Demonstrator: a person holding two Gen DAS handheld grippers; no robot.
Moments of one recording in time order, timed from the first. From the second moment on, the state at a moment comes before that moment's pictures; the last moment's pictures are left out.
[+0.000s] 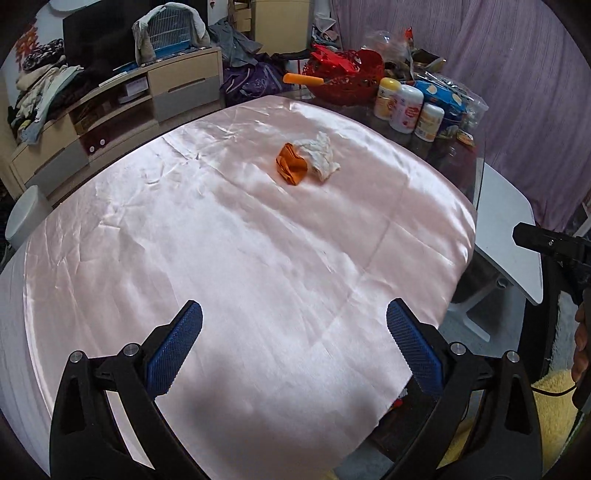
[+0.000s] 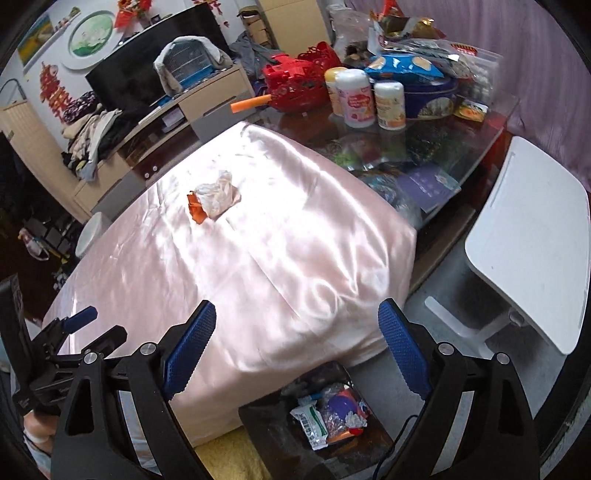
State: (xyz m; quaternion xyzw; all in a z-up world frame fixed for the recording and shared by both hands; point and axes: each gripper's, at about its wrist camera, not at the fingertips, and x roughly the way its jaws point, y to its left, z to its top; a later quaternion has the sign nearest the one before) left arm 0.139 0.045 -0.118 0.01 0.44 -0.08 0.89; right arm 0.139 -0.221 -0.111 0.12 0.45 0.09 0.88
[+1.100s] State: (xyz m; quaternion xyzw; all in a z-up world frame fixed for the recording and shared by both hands) left arm 0.294 0.055 -0.154 0.03 0.48 -0.08 0.87; right arm 0.357 -0.094 -0.166 0.14 0.51 0.20 0.82
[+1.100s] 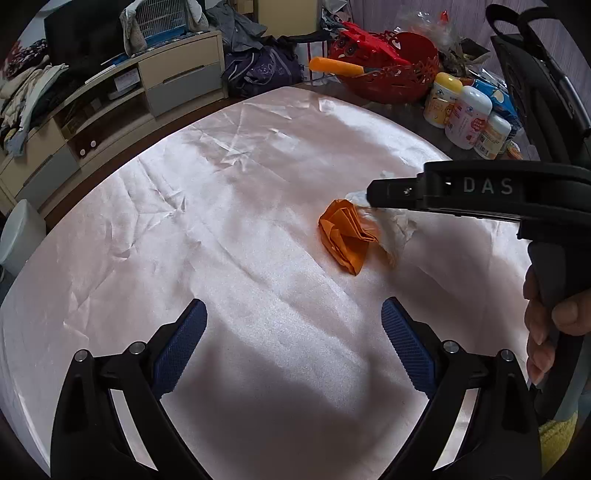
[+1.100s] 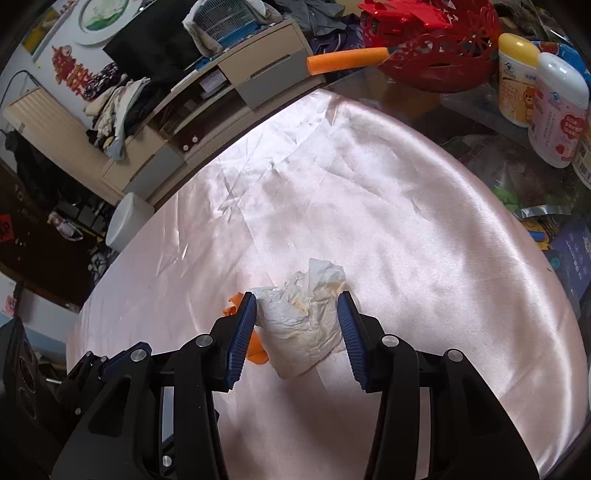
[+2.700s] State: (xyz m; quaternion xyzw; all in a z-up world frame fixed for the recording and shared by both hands) left arm 0.188 -0.013 -0.054 0.05 0.40 -0.13 0.90; right arm 0.161 -0.275 -0.042 0.05 0.41 0.06 0.91
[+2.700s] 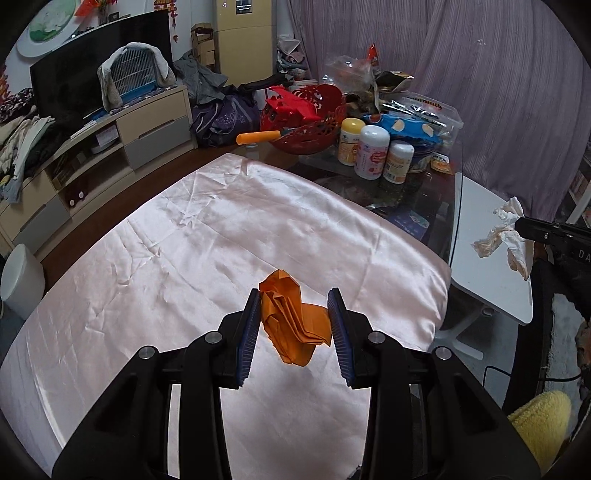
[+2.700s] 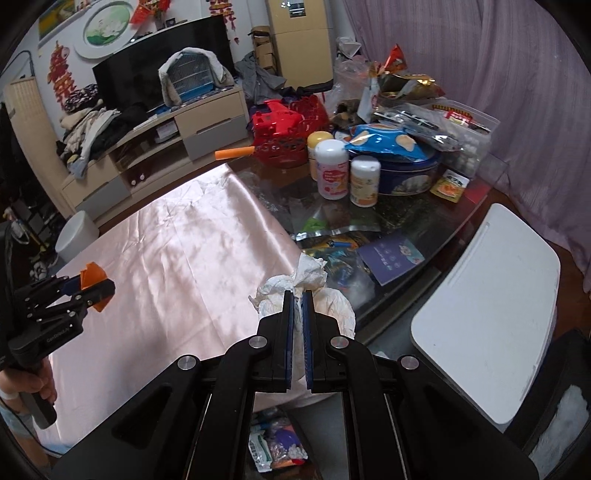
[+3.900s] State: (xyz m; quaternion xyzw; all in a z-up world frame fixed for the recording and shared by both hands) left arm 0.032 -0.061 -0.238 0.06 0.53 -0.21 0.82; right arm 0.007 -0.252 -0.230 0.15 0.55 0.03 0.82
